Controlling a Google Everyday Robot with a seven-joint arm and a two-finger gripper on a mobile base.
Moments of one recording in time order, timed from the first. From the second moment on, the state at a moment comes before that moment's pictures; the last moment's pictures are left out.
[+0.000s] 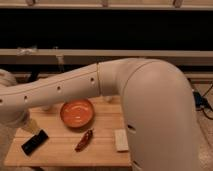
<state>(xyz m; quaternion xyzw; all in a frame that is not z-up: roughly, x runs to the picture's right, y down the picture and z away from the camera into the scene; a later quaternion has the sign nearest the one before) -0.343 0.160 0.583 -0.25 0.18 0.77 0.55</state>
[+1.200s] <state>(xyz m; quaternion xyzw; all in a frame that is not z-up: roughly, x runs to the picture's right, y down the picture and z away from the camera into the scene) -0.475 0.325 0.616 -0.24 0.20 0.66 0.69</state>
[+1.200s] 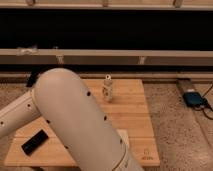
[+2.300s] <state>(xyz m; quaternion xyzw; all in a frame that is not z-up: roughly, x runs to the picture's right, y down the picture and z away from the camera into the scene) -0.467 0.337 0.662 -0.24 0.26 0.65 0.67</state>
